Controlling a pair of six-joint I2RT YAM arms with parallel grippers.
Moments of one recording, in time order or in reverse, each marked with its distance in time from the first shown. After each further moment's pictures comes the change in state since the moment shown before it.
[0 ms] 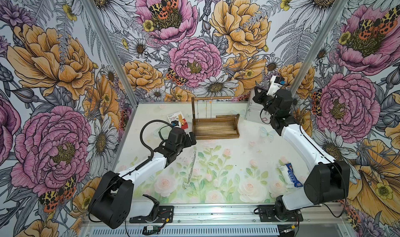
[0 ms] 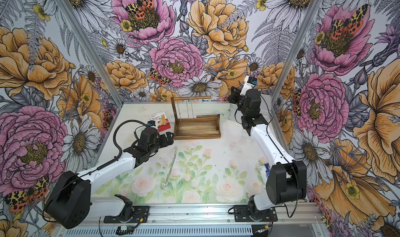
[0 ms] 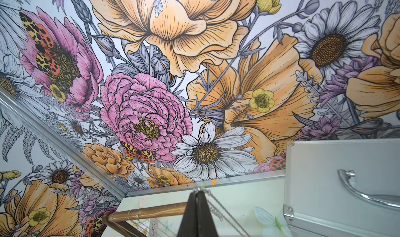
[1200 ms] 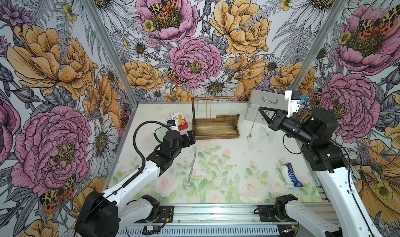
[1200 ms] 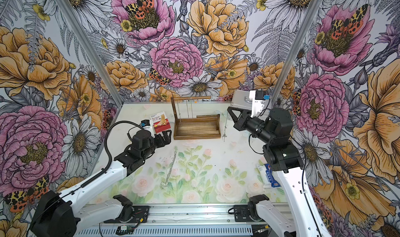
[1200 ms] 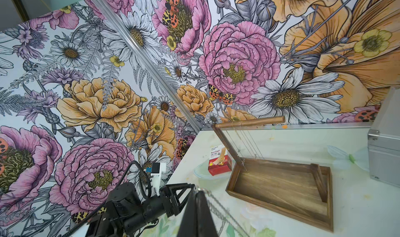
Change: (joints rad) left arm -0.053 -0.203 -0.053 0.024 -0.058 -0.004; right arm 0.054 -0.539 -0.020 -0.583 -0.418 0.042
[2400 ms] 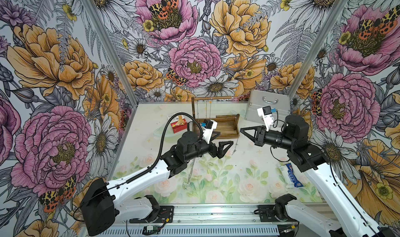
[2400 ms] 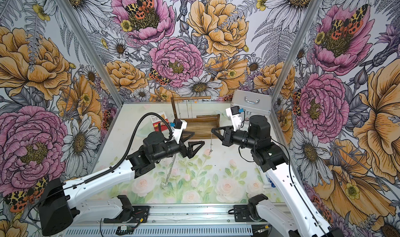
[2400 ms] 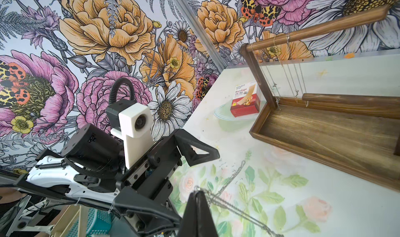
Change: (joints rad) left arm -0.364 0.121 0.203 0.226 0.434 0.223; right arm 0.140 0.014 -0.193 -0.025 -0.152 -0.080
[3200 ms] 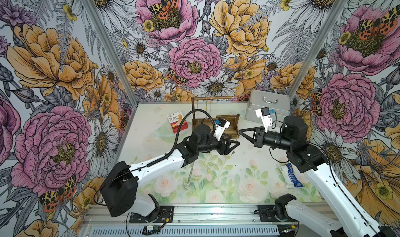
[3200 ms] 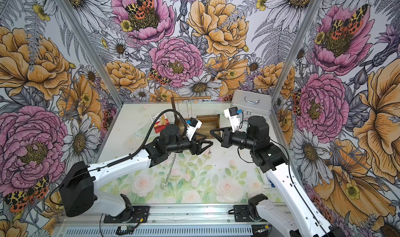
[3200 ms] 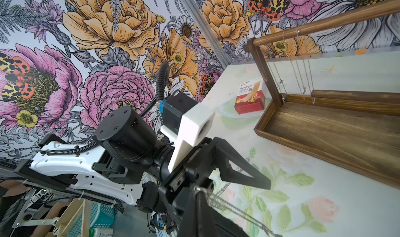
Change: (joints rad) left arm 0.029 0.227 0.127 -0.037 0.169 0.010; right arm 0.024 -0.003 -0.002 0.000 0.000 0.000
